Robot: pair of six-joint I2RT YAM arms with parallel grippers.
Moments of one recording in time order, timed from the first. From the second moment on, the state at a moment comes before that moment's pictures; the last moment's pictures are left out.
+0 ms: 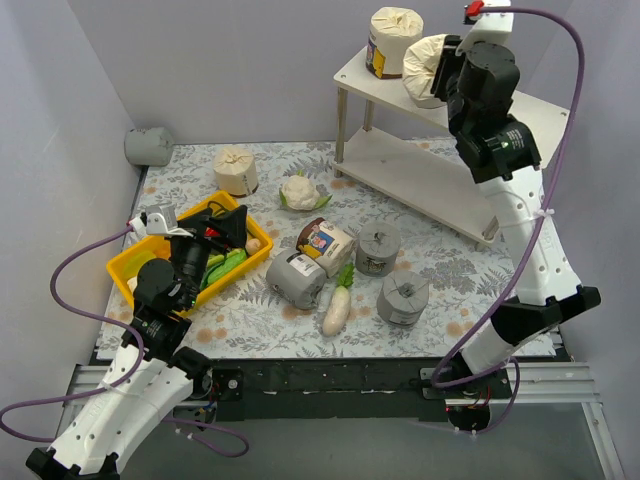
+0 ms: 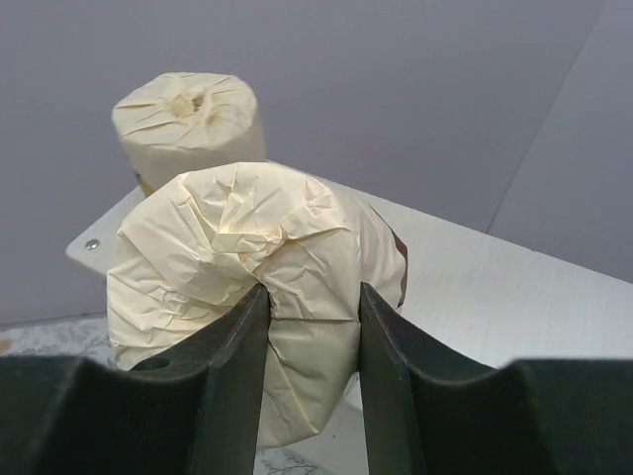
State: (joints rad) left arm -0.48 0.51 0.62 0.11 -0.28 -0.44; right arm 0.45 1.59 2.11 -0.50 0.52 0.01
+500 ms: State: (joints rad) left arm -0.48 0.52 0.62 0.11 -0.27 -0.44; right arm 0.18 1.77 2.25 -0.55 0.27 0.17
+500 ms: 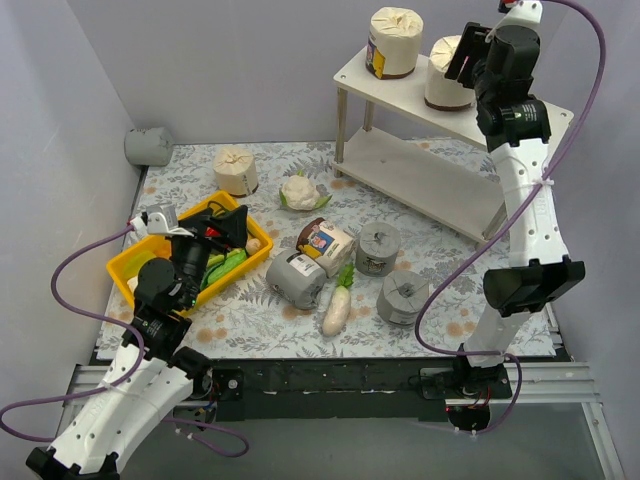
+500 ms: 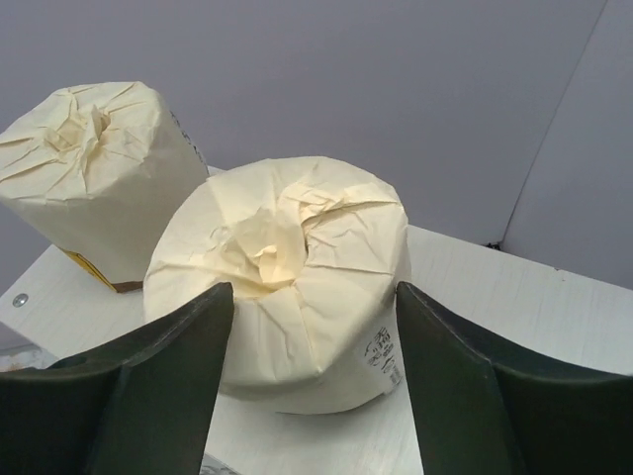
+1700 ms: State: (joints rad) left arm -0.48 0.53 0.62 0.11 -0.27 -0.44; right arm 0.03 1.58 1.87 -0.40 -0.16 0.03
